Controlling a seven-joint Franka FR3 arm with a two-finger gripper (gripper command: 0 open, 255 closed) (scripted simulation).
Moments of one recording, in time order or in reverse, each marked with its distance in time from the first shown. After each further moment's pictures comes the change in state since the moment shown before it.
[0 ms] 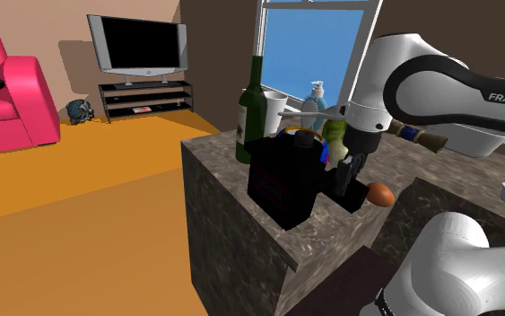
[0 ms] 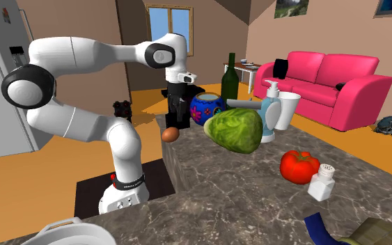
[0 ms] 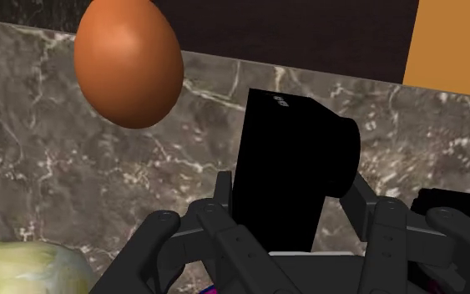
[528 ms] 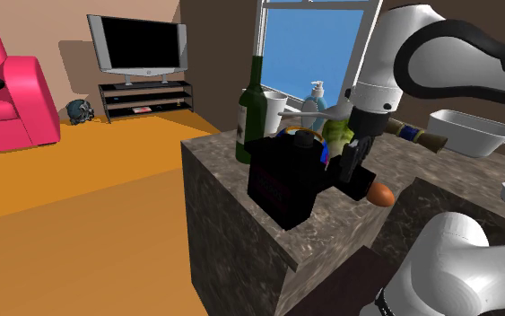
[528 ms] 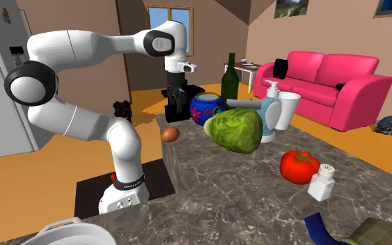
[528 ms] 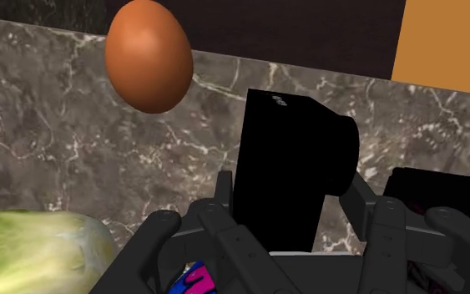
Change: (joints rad) arm 0.001 0.033 0.001 0.122 0.001 -0.089 0.002
